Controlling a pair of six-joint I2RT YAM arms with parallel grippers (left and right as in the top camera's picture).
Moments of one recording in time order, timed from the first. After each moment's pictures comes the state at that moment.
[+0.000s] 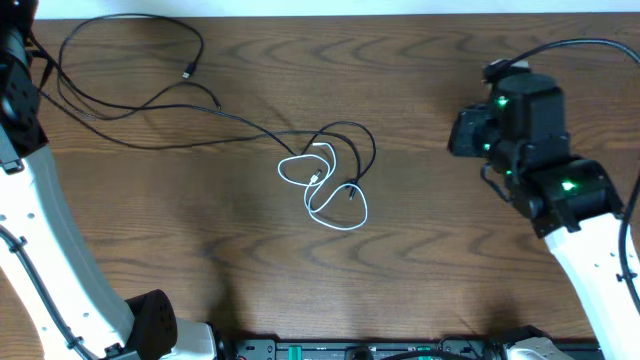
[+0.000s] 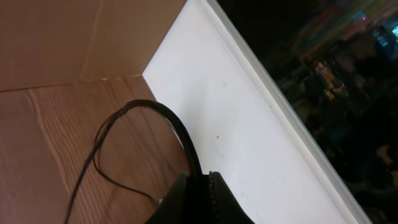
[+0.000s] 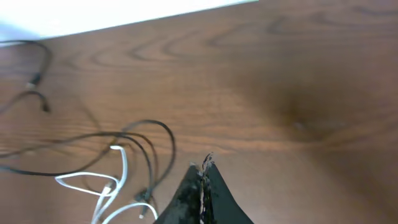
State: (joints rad) left arm 0.30 1.64 2.34 -1.08 -0.24 -0.79; right arm 0.28 1.25 1.25 -0.69 0.02 0.35
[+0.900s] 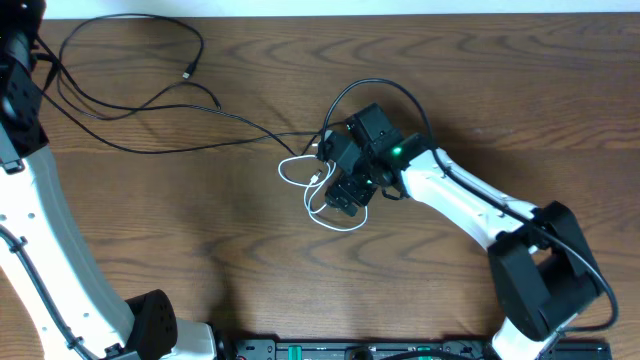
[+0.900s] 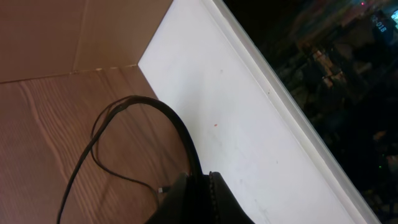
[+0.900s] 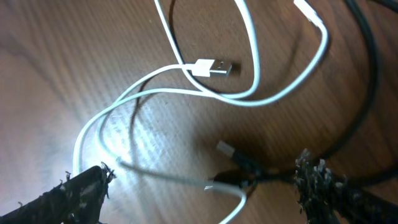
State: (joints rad) left arm 0.30 1.64 2.34 -1.11 -0.19 -0.78; right arm 0.61 1.85 1.25 -0.55 -0.29 -0.32
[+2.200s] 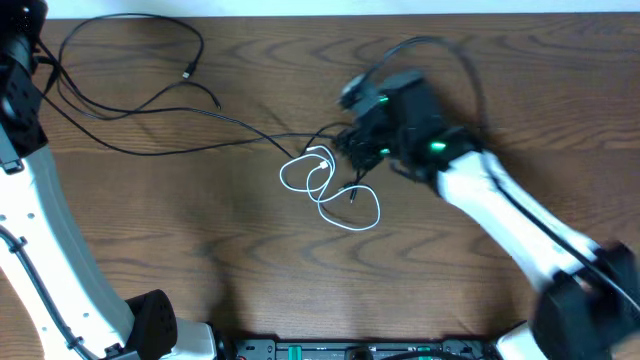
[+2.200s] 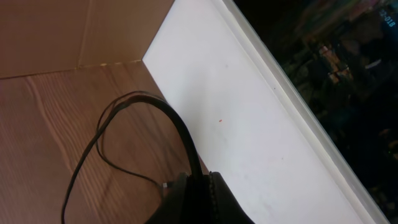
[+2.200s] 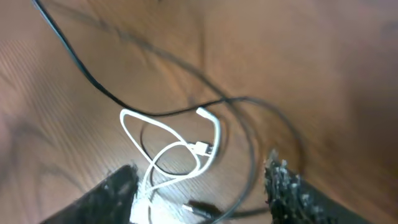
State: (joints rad) left arm 0.31 1.64 2.34 -1.13 -0.19 -0.78; right arm 0.54 1.73 1.25 -0.35 -0.30 -0.05
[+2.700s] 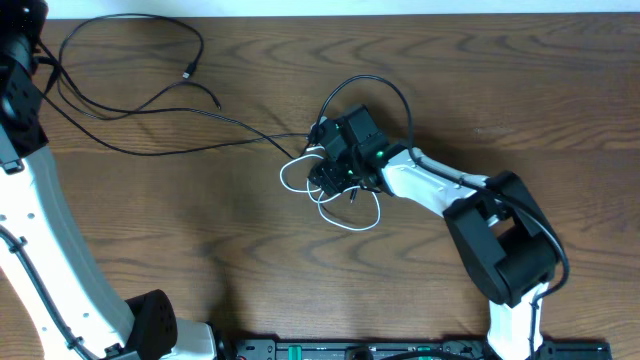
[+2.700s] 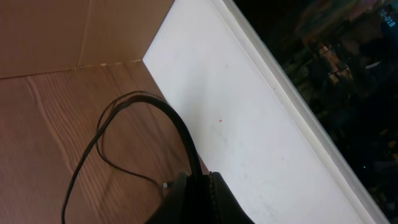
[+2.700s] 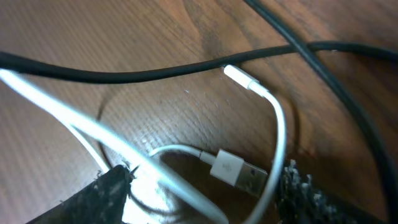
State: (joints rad) left arm 0.31 1.64 2.34 -1.13 -0.19 -0.78; right arm 0.61 2.05 1.25 -0.17 -0.31 -0.07
